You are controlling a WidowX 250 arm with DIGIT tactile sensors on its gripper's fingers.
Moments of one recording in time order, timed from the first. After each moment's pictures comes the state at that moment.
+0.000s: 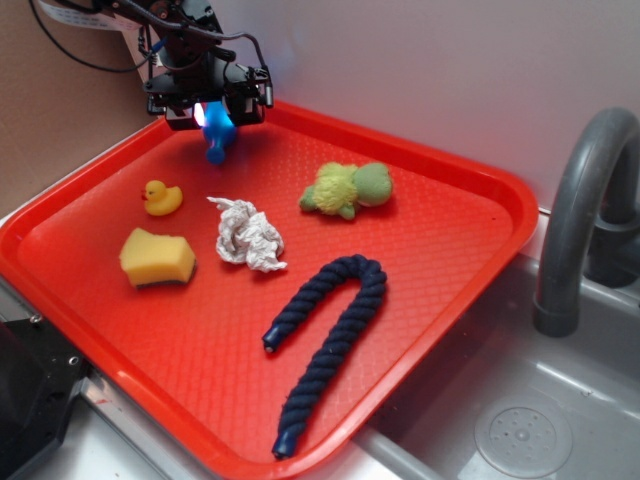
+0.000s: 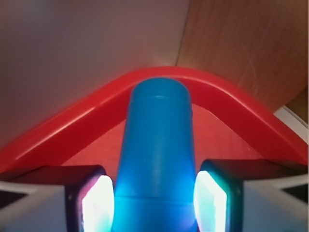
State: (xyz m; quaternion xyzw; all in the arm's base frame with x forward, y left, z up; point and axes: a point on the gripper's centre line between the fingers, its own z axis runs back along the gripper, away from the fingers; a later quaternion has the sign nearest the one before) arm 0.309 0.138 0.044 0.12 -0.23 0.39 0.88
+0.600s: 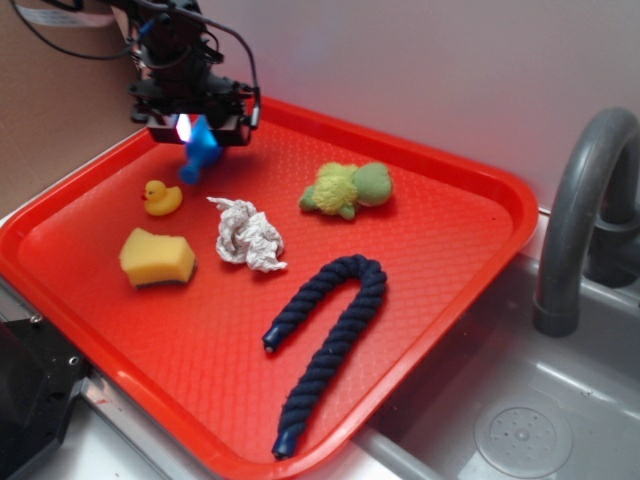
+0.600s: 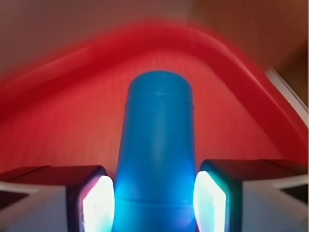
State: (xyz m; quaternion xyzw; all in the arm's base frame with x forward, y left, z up) arm 0.280 0.106 0.066 0.09 -0.14 0.29 0.94
